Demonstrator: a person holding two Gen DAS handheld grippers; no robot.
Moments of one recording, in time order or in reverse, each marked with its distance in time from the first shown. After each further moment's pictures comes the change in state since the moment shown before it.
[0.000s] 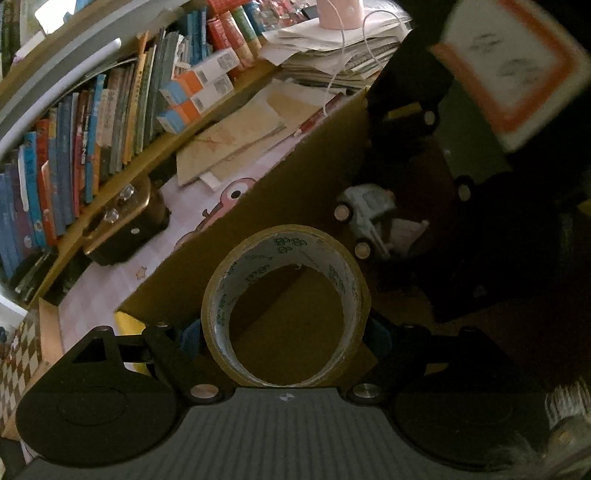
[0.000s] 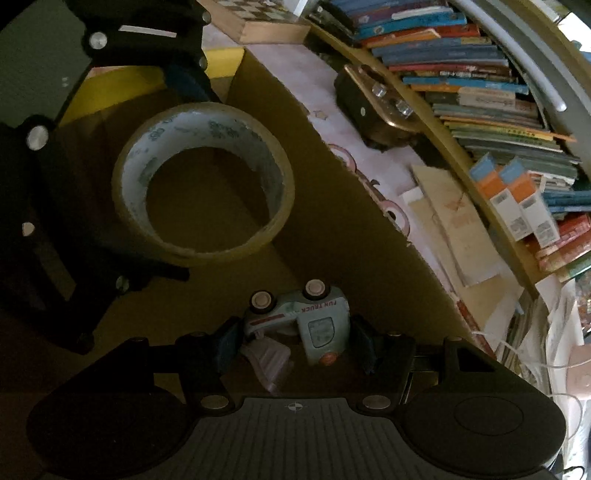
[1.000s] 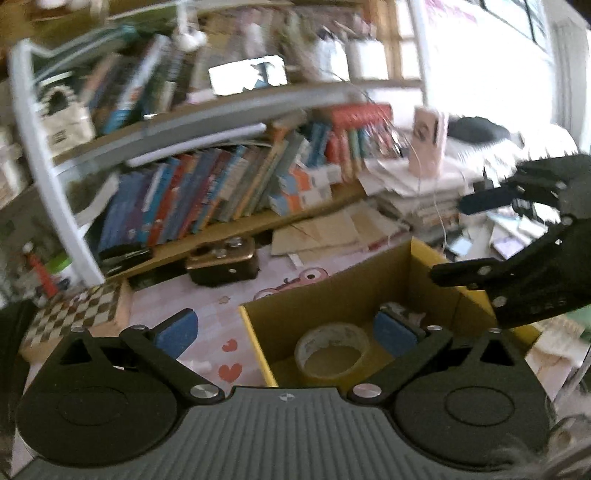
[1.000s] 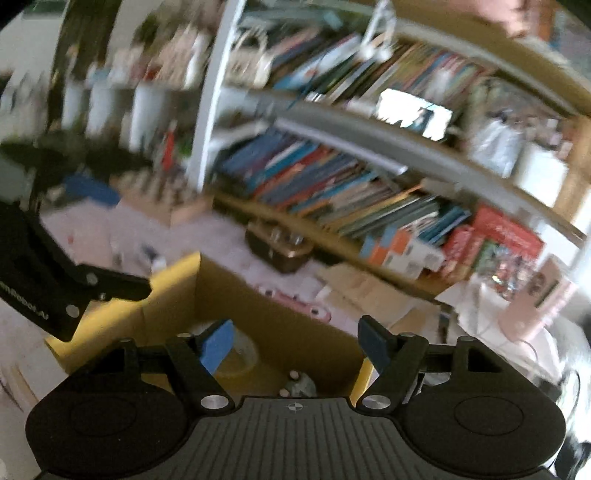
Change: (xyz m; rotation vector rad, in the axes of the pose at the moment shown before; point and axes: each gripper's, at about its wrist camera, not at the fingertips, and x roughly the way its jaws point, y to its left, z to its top) left arm -0.152 0.005 -0.052 -0.400 -0.344 0.175; right arm -0.158 0.013 -0.047 0.427 -0.502 -0.201
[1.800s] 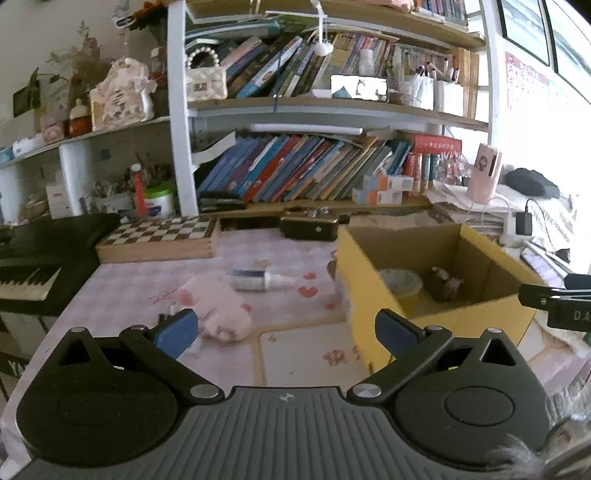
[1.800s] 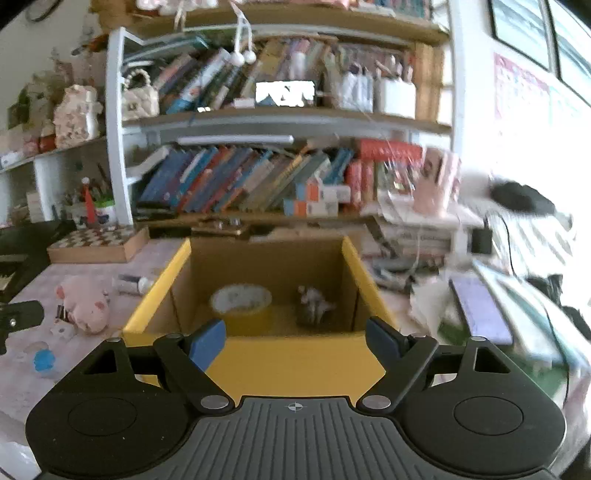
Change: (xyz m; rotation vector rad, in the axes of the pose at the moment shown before) left arm -0.113 0.059 -0.130 -0.234 -0.054 0.161; right arm -0.078 0.112 -0.069 0.451 0.008 -0.329
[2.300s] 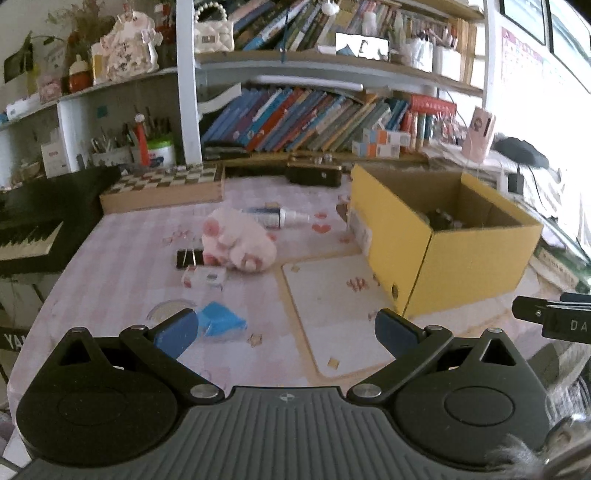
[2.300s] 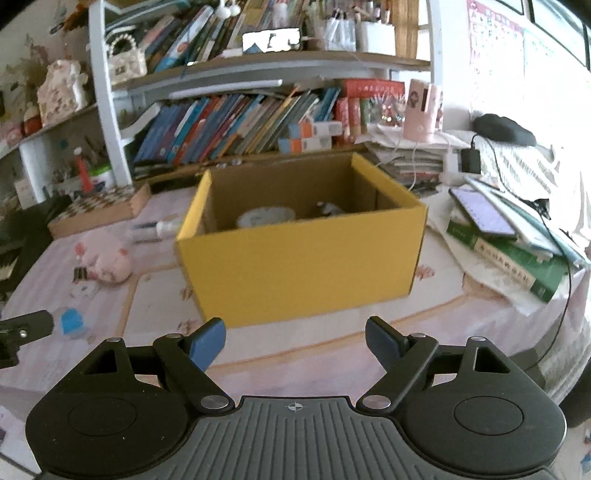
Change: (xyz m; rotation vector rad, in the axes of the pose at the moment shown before) left arm -0.012 0.052 -0.044 0.010 0.135 -0.068; right arm -0.028 0.056 -0.052 0.100 0.158 -0.045
